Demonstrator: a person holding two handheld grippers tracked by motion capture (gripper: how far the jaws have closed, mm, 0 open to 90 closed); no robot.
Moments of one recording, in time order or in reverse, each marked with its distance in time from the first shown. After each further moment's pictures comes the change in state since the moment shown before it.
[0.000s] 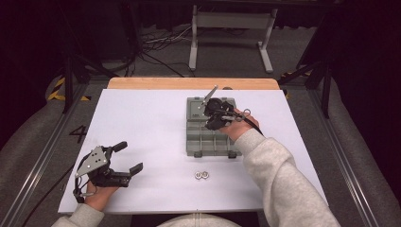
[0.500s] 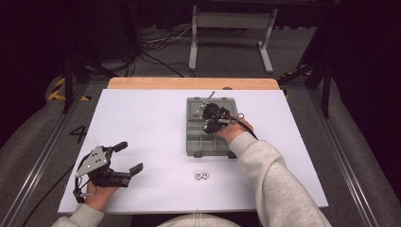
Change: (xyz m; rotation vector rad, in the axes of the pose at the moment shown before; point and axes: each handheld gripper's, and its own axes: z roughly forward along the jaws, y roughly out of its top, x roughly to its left) left arm 0.000 0.000 0.001 0.005 -0.012 -0.007; right arm -0.011 -0.008 0.048 0.045 0.043 0.058
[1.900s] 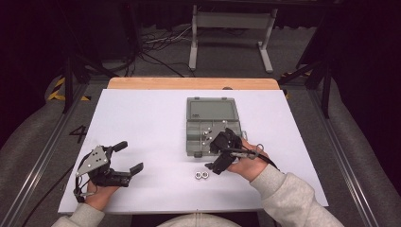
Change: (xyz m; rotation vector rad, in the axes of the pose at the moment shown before) left arm 0.000 0.000 0.001 0.003 0.012 -0.003; right arm 0.106 -0.052 -0.070 -0.123 0.008 -0.155
